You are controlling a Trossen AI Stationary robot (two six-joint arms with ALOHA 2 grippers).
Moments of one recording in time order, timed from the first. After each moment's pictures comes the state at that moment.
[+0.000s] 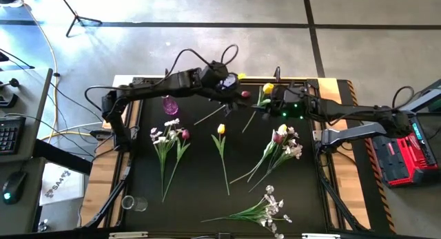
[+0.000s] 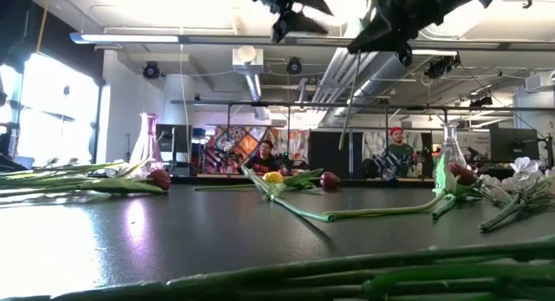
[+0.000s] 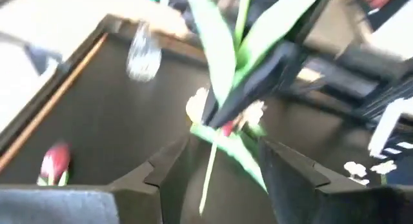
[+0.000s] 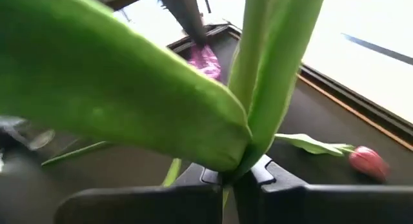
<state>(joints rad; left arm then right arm) 0.24 1.81 1.78 -0.49 0.19 -0.15 -0.20 1.04 0.82 -0.20 0.09 0.32</state>
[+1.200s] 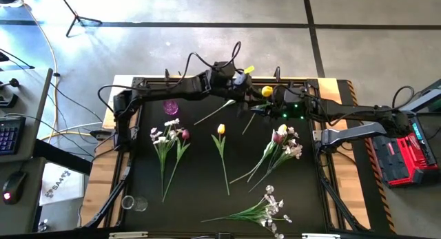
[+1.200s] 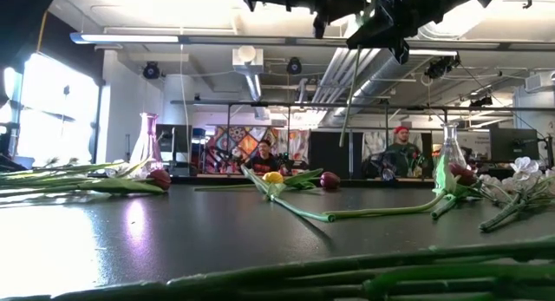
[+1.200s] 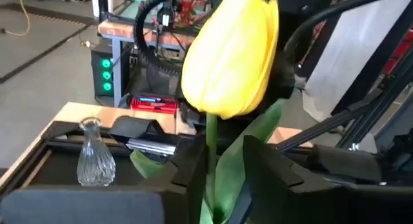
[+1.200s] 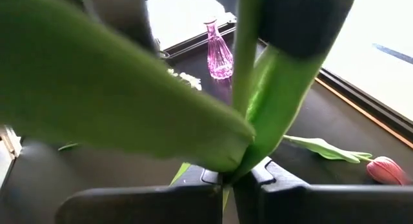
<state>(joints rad) 0.25 1.95 1.78 -0.05 0.36 -0.10 -0.20 1.04 0.82 -0.19 0.04 0.29</state>
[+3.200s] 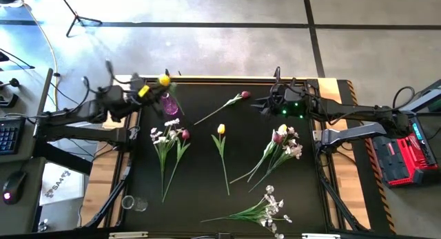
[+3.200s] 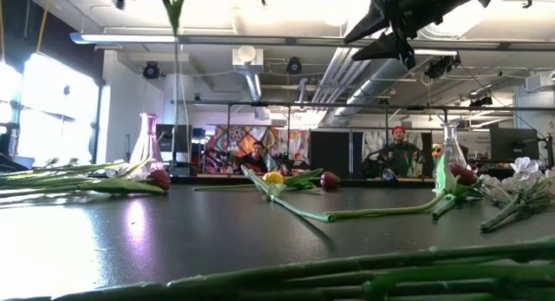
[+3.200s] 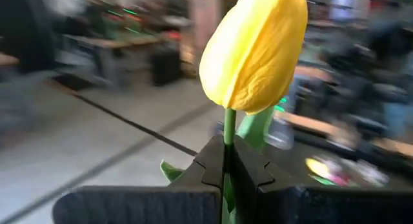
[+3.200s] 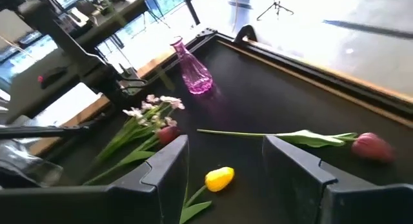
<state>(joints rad) 0.14 0.65 0.82 -0.22 -0.56 -0.01 -0.22 1.04 0.82 -0.18 0.13 0.50</state>
